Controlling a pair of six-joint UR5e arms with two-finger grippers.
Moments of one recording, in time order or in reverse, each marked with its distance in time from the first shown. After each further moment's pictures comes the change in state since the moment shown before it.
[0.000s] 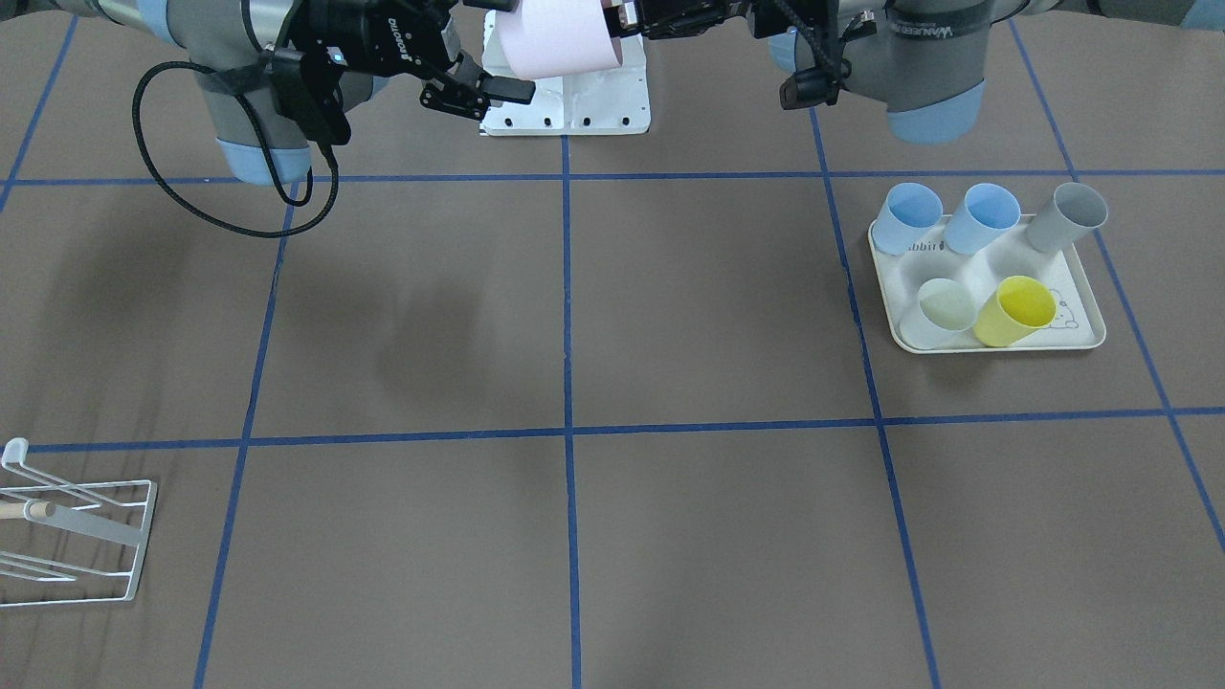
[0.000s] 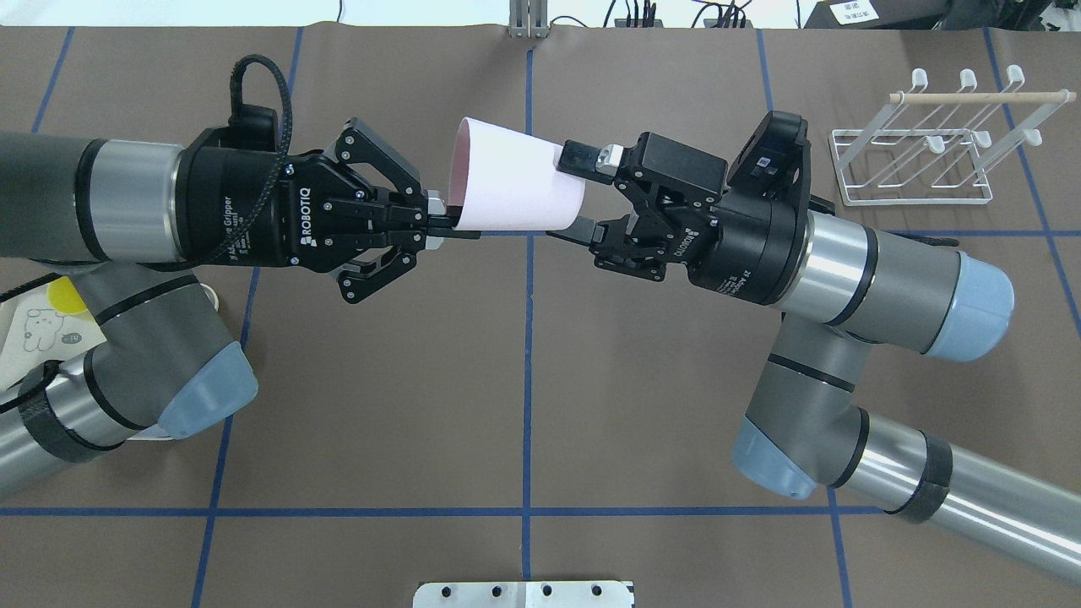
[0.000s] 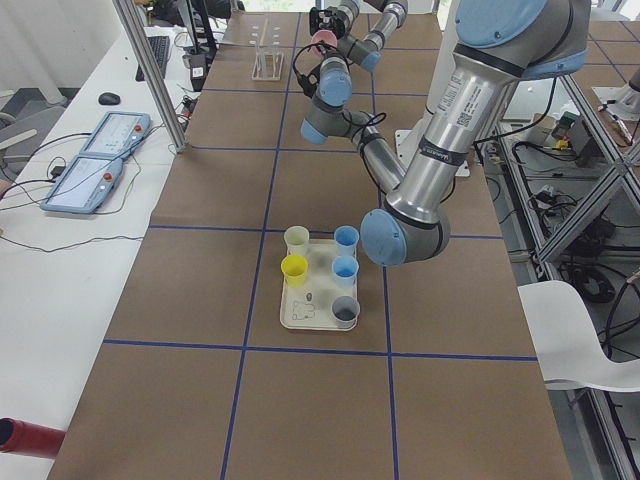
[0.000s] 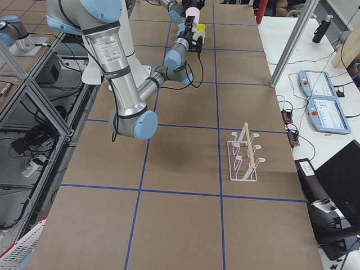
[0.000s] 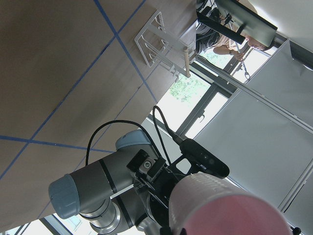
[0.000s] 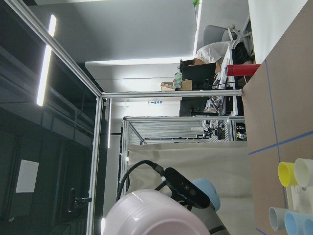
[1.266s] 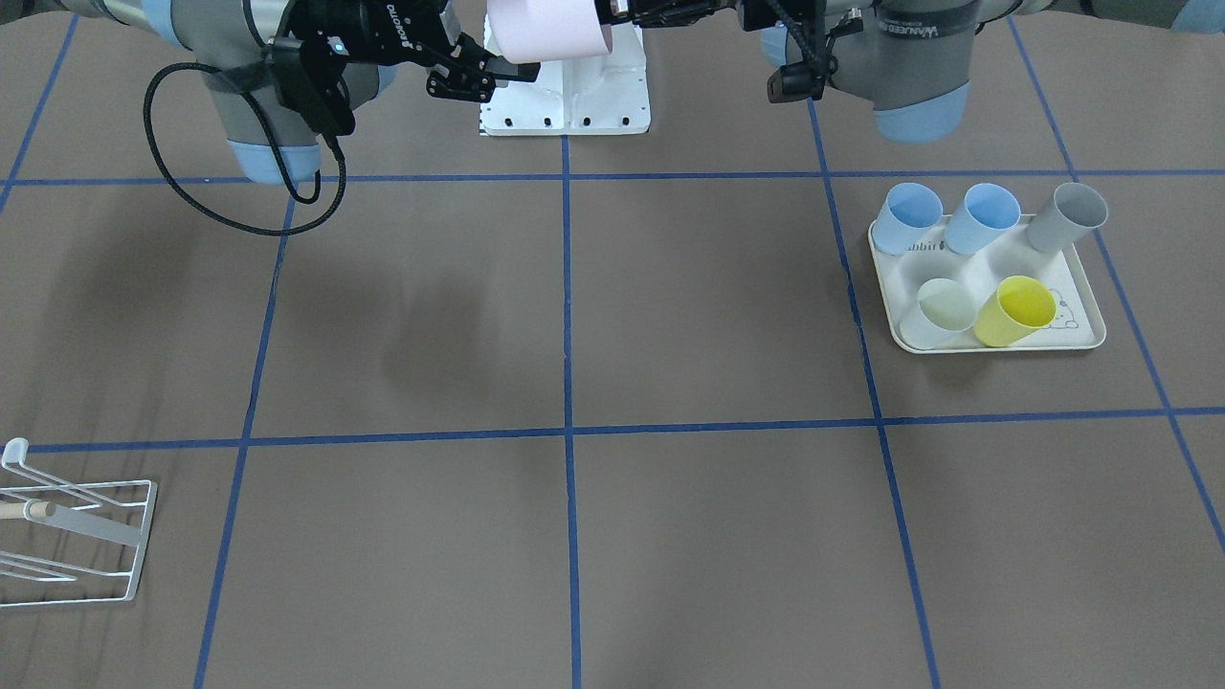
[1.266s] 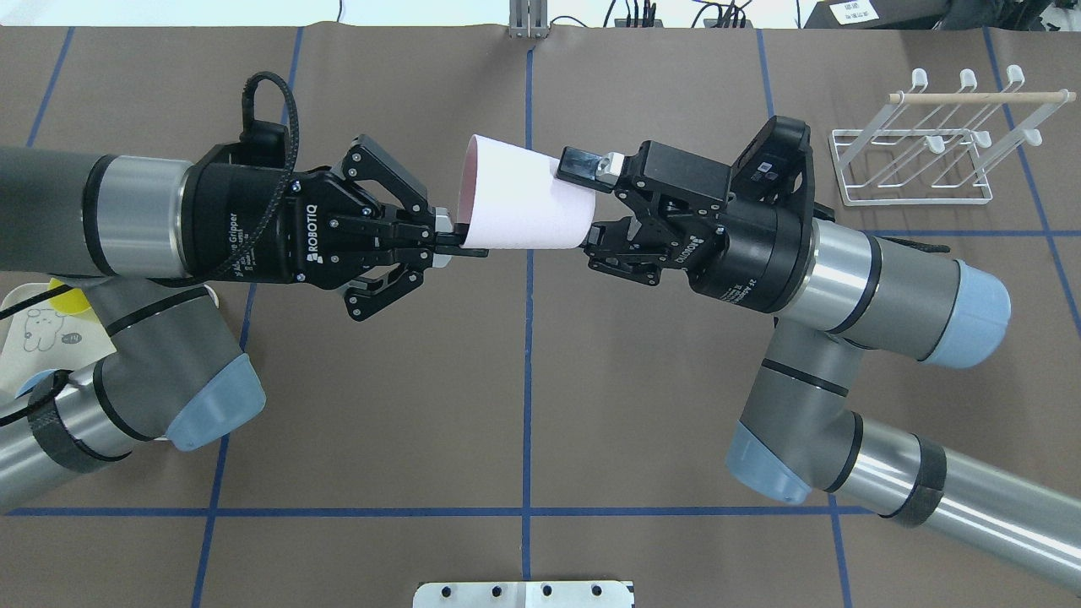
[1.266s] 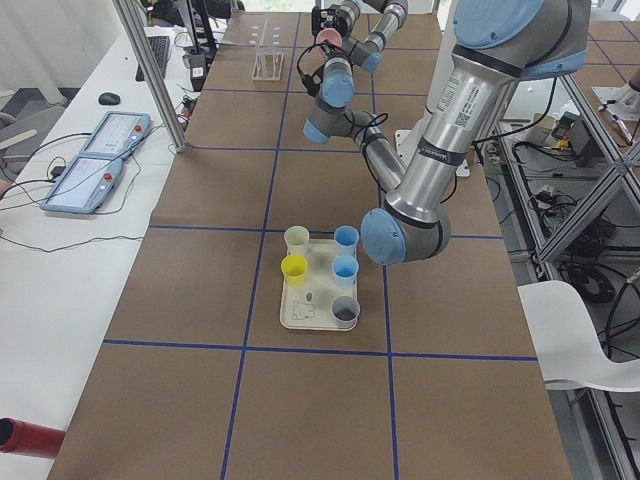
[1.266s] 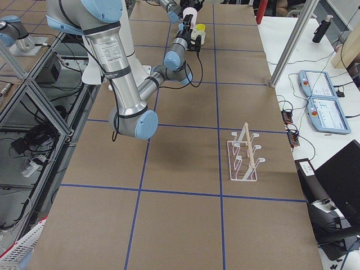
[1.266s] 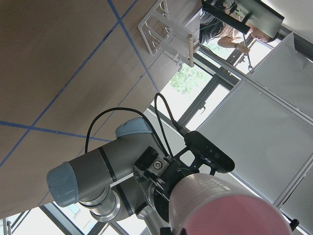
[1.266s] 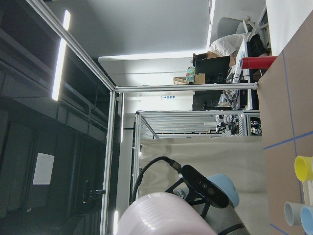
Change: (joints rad) left arm 0.023 -0.003 0.000 -0.030 0.007 -0.018; right arm -0.010 0.005 -0.005 0.048 -0.008 -0.005
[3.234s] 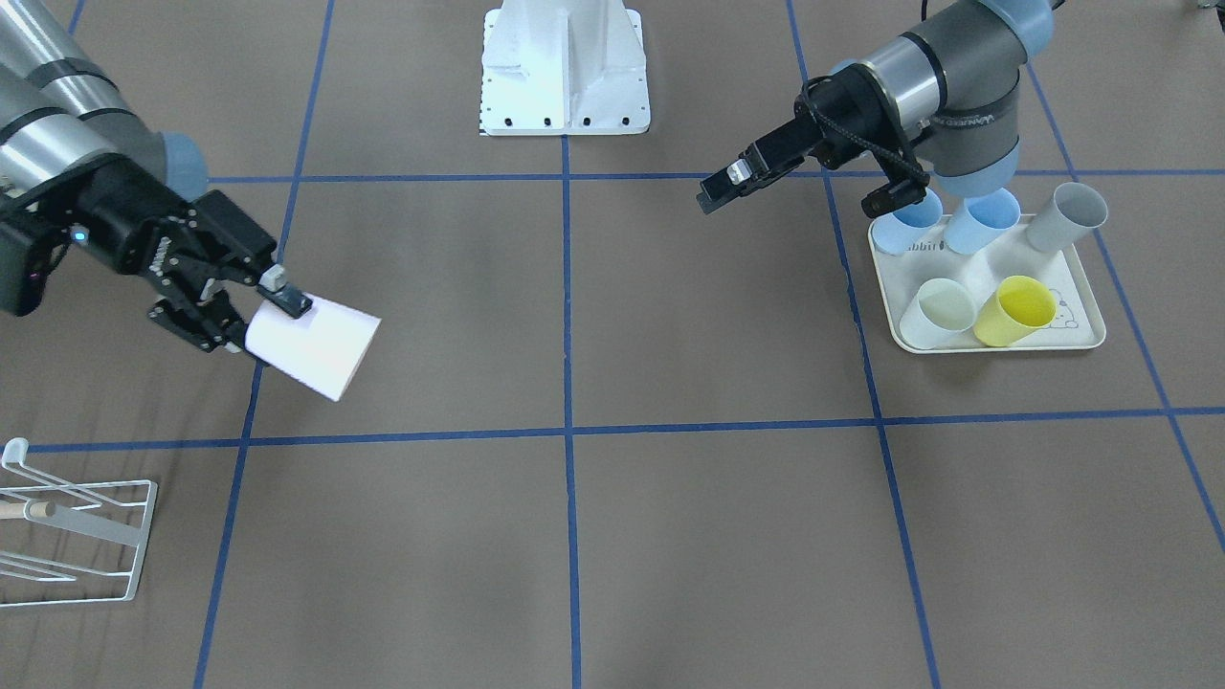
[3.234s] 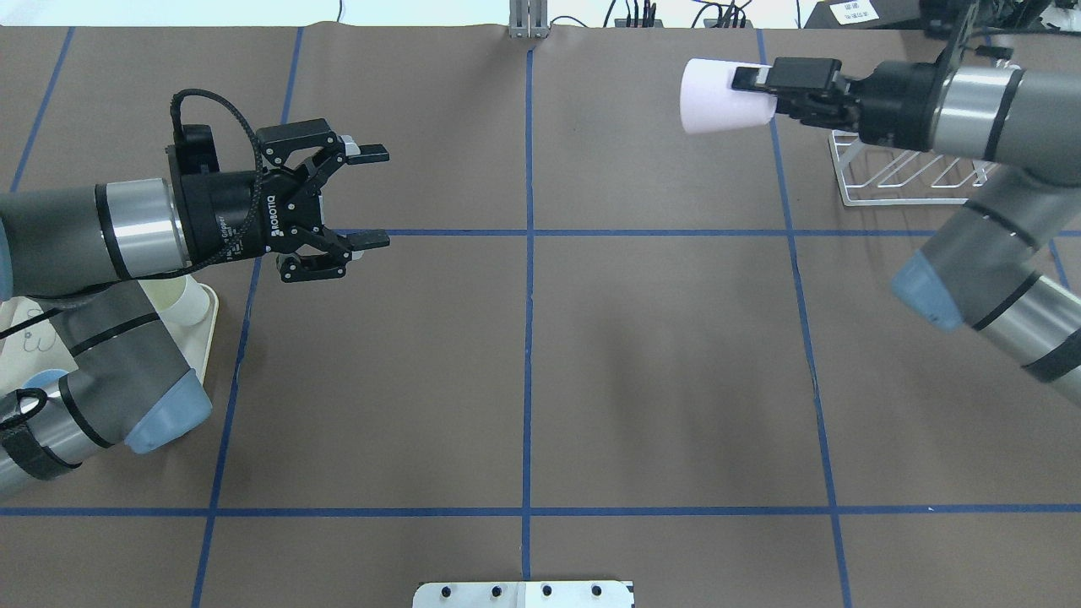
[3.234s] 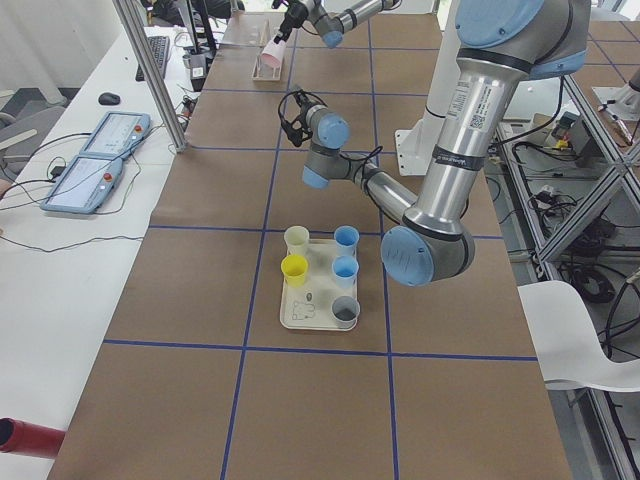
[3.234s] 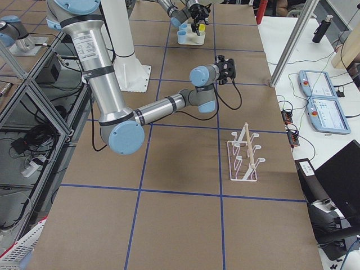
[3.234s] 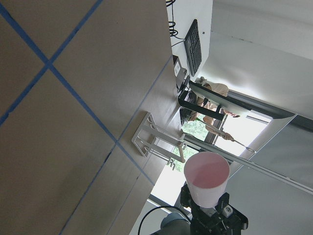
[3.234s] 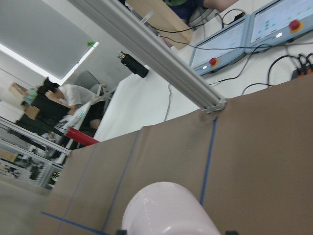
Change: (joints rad) left arm -0.015 0.162 0.131 -0.009 0.239 0.262; right arm 0.479 -0.155 -0.145 -0.430 0.404 -0.561
